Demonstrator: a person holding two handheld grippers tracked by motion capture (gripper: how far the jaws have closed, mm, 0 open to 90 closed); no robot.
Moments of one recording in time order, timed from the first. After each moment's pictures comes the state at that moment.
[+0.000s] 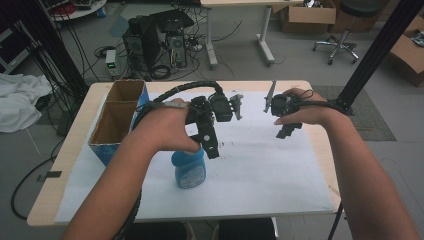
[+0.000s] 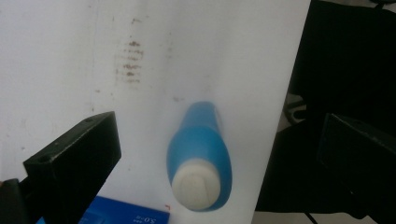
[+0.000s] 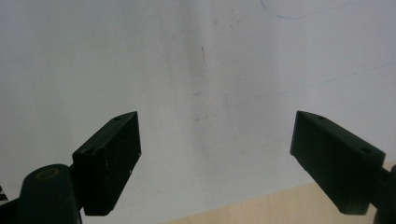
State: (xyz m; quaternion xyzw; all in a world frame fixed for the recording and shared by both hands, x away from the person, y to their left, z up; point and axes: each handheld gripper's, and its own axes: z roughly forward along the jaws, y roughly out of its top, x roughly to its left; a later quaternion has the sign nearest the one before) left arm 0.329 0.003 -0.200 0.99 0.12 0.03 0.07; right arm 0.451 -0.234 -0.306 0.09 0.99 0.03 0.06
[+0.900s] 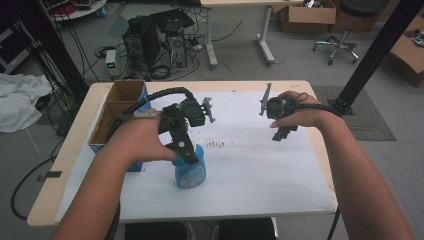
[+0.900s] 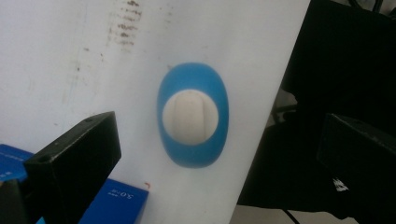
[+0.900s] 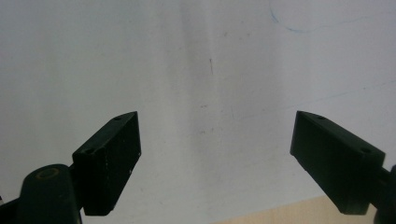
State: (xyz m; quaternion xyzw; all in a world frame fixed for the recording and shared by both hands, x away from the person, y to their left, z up) left arm 0.320 0.056 -0.213 0.98 0.18 0.02 0.08; right arm 0.449 -0.223 -0.314 0.08 1.00 0.02 0.06
